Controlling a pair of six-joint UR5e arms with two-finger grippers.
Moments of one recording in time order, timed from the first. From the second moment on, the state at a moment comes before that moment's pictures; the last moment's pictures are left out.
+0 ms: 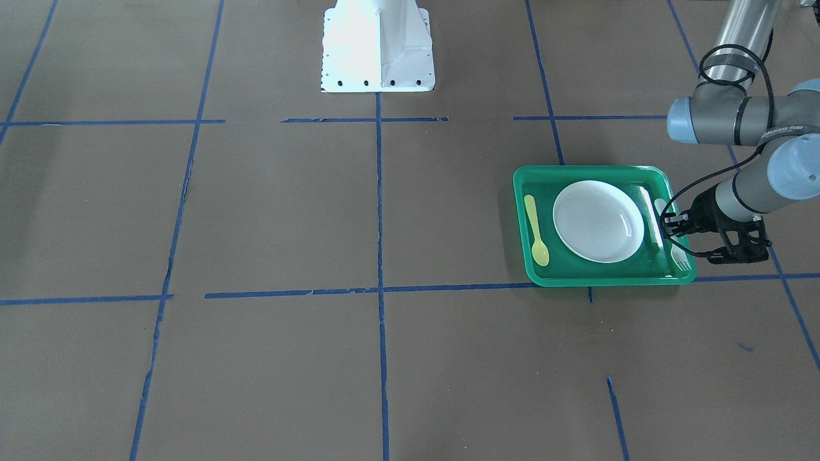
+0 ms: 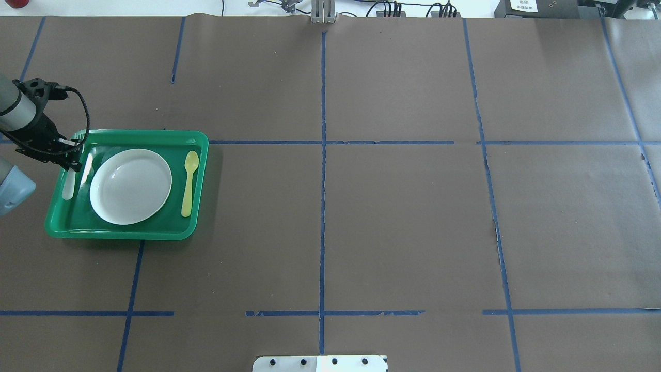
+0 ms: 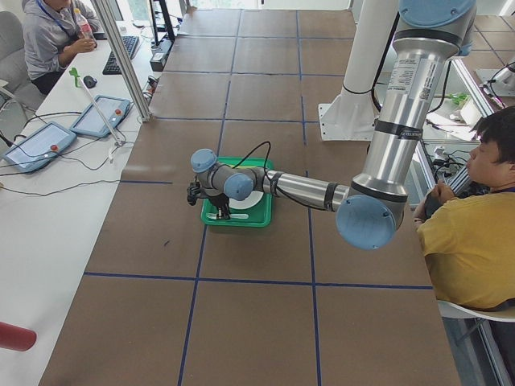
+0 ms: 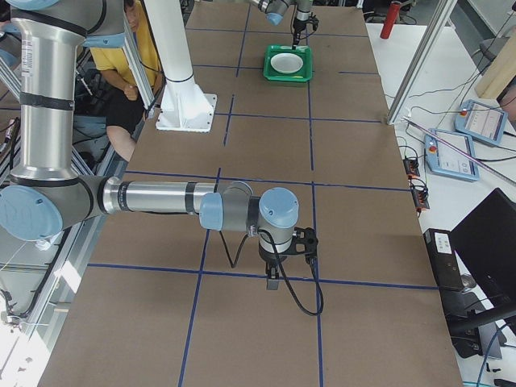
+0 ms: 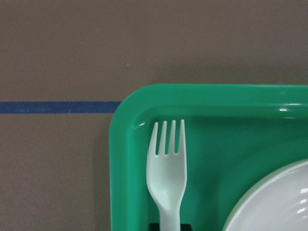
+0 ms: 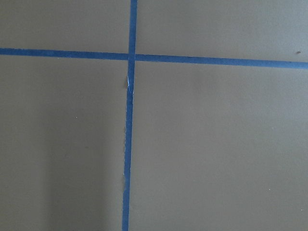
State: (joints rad) left arm -1.03 -1.79 -1.46 -1.80 -2.30 -0.62; right arm 1.60 -1.70 1.72 -1.63 2.29 -0.06
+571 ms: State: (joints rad) left arm -1.02 -1.81 -1.45 -1.80 -2.30 -0.62; right arm 1.60 -1.70 1.72 -1.63 2.29 -0.06
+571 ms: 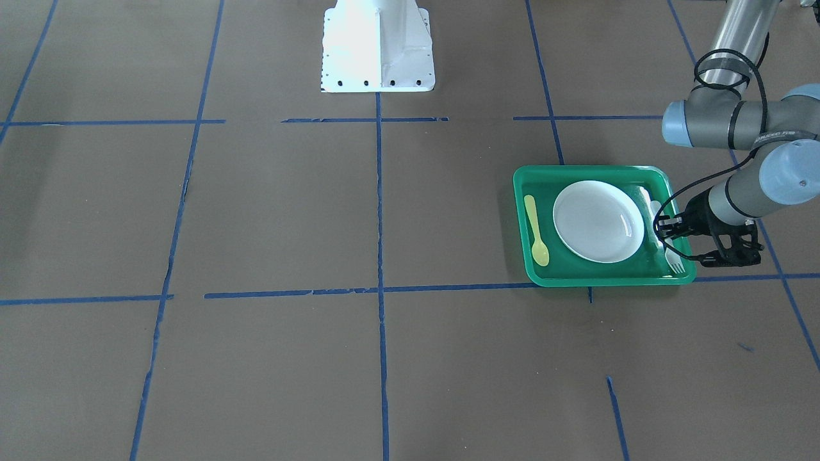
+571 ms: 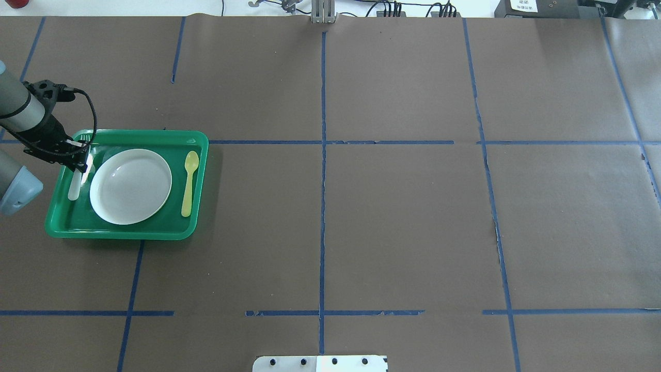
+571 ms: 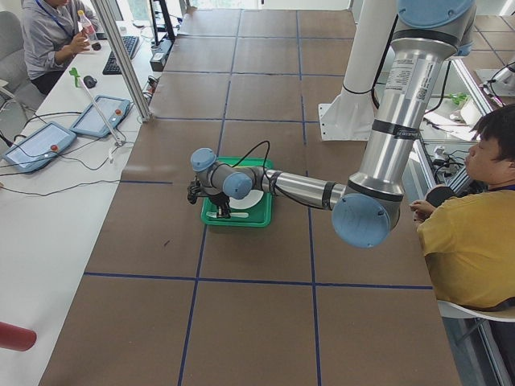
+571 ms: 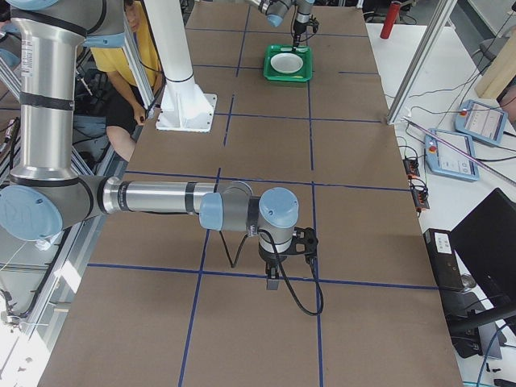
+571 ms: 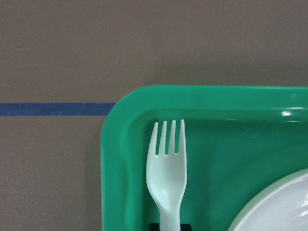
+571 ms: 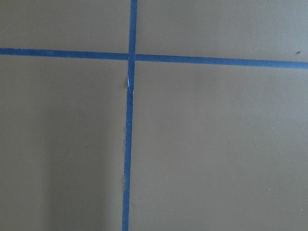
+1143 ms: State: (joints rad) left arm -1.05 -1.81 -1.48 -1.80 -2.30 -0.60; right arm 1.60 -1.70 1.72 -1.63 2.29 -0.06
